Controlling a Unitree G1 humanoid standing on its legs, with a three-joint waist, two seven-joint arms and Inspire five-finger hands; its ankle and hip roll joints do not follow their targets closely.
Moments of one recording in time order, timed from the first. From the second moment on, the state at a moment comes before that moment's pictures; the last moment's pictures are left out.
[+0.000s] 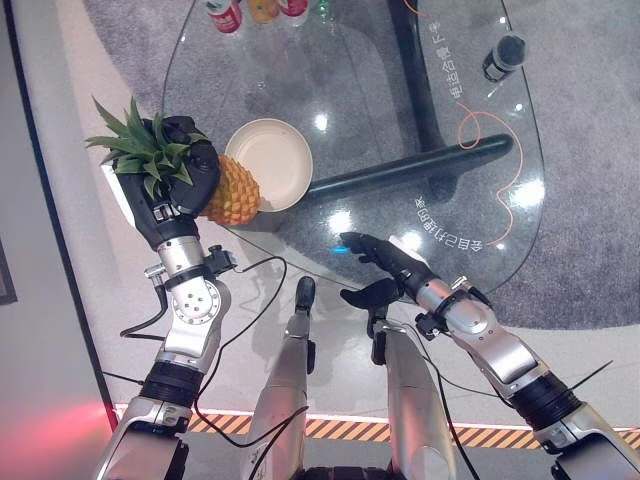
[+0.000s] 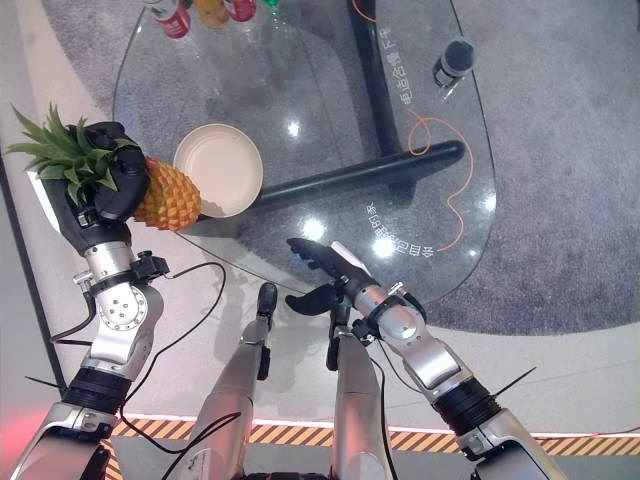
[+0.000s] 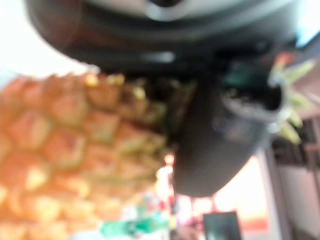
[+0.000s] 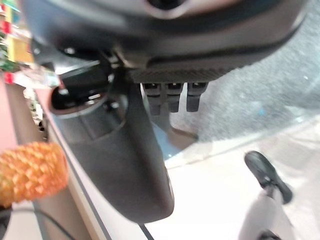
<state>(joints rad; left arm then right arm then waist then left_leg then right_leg) -0.46 0.43 -0.15 0.27 -0.27 -0.59 0.69 -0.42 -0.57 0.50 0.07 0.20 0.14 0.13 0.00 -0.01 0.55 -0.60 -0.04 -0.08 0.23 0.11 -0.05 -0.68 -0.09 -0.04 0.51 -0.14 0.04</state>
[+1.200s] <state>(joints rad) -0.89 0.44 -0.23 0.65 0.10 -0.69 1.13 -0.77 -0.59 0.57 0.22 0.35 0.21 0.19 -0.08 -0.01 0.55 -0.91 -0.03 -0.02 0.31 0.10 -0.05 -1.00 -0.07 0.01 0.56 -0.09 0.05</state>
